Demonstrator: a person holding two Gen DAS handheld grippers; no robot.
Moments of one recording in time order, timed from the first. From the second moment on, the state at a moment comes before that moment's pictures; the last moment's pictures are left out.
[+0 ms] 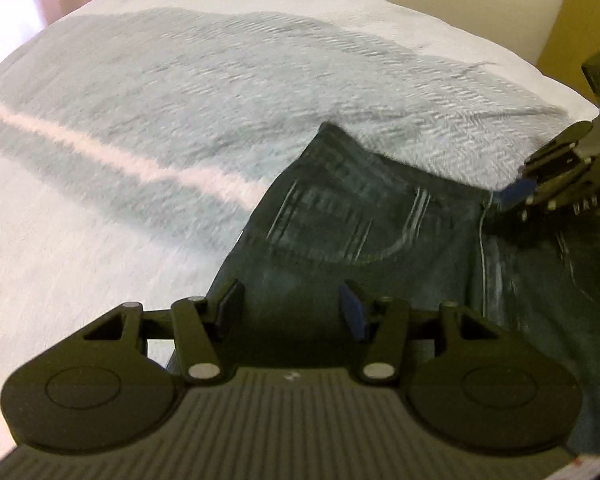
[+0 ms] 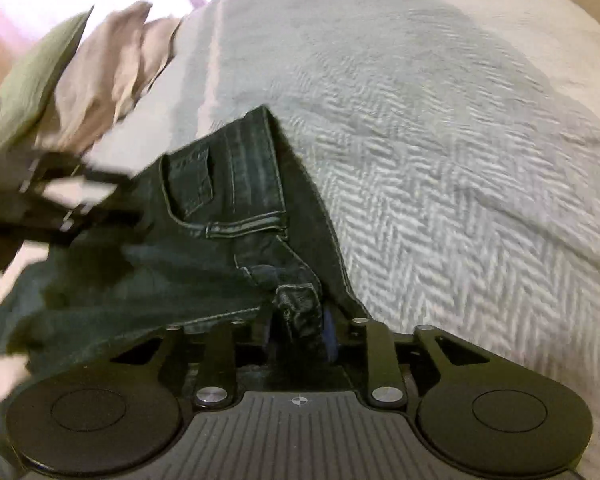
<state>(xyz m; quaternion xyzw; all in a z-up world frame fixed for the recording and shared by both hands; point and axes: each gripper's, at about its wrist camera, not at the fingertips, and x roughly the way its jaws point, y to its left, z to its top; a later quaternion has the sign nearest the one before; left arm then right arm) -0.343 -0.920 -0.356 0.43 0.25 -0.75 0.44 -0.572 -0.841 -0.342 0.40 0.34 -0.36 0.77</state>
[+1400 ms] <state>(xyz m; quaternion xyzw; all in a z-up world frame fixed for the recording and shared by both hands) 0.140 -0.450 -0.363 0.48 0.38 -0.57 0.54 -0.207 -0.699 -0.303 0.17 0.50 -0.29 0.80</state>
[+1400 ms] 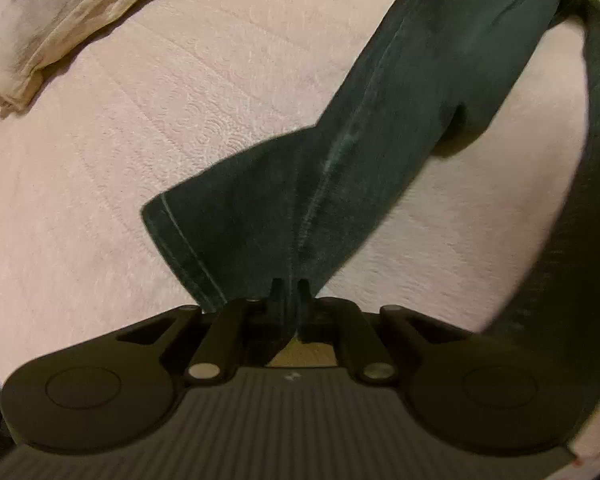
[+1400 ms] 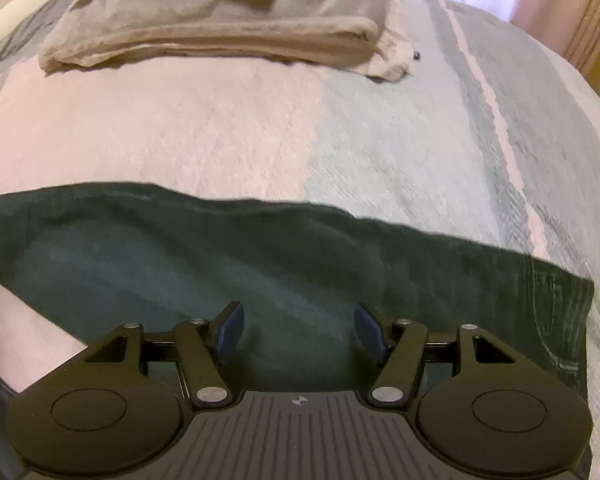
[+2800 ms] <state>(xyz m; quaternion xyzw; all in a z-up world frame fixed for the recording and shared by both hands) 0.165 -0.495 -0.366 0.47 0.46 -0.39 0.65 -0.415 -0.969 -0.305 0.24 0.45 -0.31 0.80</state>
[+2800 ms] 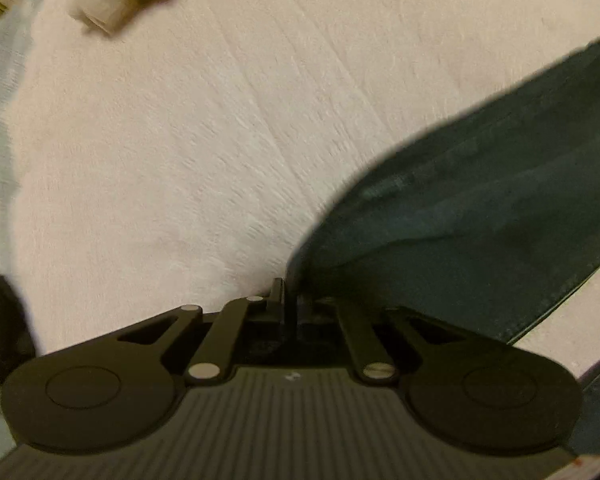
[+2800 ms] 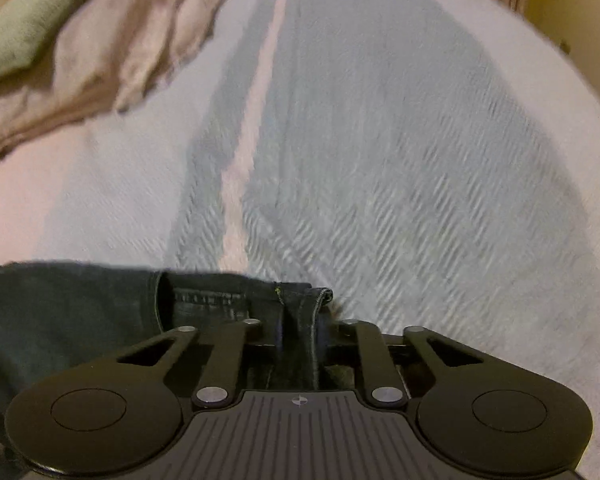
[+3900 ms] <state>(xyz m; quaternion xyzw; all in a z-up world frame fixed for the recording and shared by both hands) 0.120 -0.417 -0.304 0.40 0.43 -0.32 0.74 -0.566 -0.758 -0.242 0.28 0.40 -0.50 0.72</state>
